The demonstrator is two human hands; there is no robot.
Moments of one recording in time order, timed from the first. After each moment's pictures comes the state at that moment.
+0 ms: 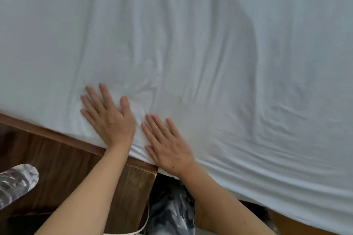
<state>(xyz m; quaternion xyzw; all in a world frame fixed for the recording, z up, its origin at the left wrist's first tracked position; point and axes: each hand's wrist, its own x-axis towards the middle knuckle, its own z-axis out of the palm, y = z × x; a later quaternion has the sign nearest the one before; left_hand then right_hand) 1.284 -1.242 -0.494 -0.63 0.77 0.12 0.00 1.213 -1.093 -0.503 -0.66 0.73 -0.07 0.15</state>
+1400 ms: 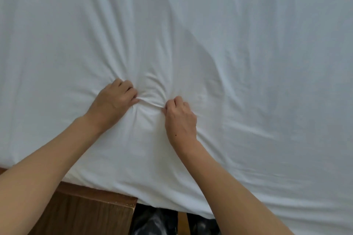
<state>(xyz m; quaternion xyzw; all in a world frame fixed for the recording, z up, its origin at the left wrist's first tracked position) 1.162 -1.340 -0.475 -0.08 0.99 0.09 0.03 1.066 -1.160 -0.466 -0.35 0.92 -0.08 0.18</state>
